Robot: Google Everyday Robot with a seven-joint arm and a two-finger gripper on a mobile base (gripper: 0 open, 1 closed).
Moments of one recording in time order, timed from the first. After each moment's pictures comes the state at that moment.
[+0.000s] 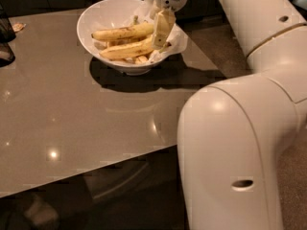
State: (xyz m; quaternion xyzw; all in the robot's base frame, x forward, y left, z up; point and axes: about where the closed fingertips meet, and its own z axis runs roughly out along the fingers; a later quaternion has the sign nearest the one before) arm 0.693 -0.028 0.954 -0.71 0.68 0.05 0.19
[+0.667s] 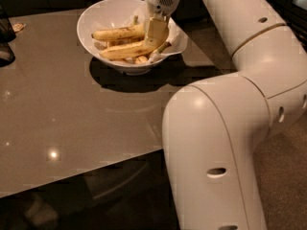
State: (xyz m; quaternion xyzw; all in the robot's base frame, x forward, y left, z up) arm 0.706 -0.009 0.935 -0.71 0.68 0.05 0.18
